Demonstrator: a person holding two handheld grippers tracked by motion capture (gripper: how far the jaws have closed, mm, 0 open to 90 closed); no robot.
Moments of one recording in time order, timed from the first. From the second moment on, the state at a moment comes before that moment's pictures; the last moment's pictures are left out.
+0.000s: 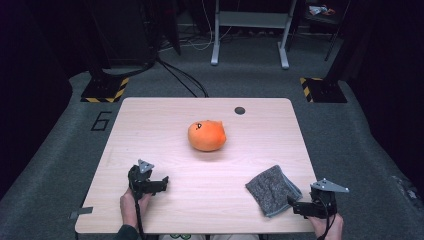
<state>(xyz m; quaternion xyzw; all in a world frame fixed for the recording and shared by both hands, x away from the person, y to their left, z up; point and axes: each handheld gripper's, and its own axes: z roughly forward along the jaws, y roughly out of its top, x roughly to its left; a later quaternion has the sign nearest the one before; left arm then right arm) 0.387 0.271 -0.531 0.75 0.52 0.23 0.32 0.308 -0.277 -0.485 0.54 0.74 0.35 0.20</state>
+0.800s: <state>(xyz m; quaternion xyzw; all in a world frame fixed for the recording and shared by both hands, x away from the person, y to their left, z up) 0.387 0.270 -0.531 0.75 0.52 0.23 0.32 0.337 -0.234 -0.493 0.52 0.77 0.31 0.18</state>
